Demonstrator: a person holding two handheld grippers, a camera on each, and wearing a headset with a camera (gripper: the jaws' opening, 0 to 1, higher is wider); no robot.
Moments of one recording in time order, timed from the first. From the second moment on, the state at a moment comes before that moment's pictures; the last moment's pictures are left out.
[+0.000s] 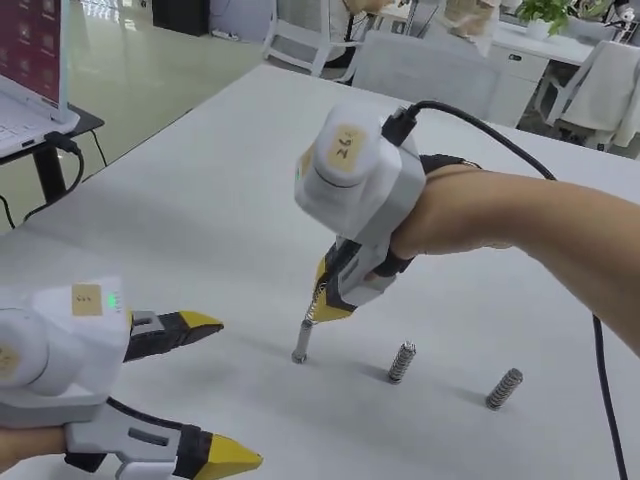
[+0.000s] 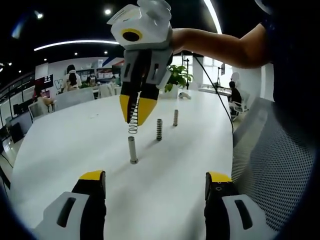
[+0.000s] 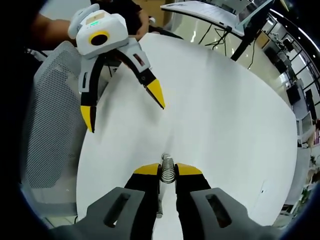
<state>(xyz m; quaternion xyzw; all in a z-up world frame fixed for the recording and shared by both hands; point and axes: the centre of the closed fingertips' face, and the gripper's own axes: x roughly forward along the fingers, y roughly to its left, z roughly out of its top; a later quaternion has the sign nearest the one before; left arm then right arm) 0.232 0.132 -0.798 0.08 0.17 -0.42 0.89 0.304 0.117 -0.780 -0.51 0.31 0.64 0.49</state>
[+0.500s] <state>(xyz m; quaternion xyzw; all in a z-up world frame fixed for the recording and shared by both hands) 0.233 0.133 -0.797 0.08 0.17 -0.42 0.89 0.307 0.118 -0.790 -0.51 0.32 0.64 0.49</state>
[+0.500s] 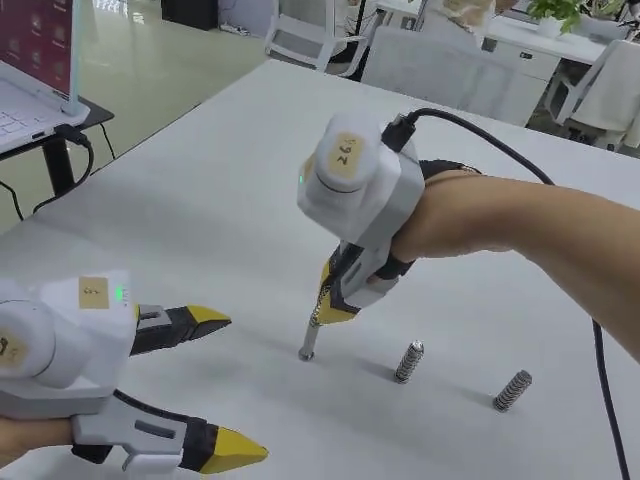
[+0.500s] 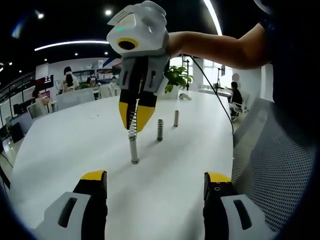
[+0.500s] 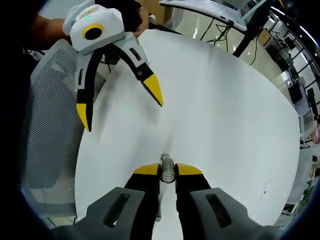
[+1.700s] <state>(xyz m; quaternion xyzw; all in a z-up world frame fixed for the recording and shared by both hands) 0.233 0.132 -0.799 0.08 0.18 -0.42 0.89 0.303 0.115 -0.842 -0.50 0.37 0.63 0.47</state>
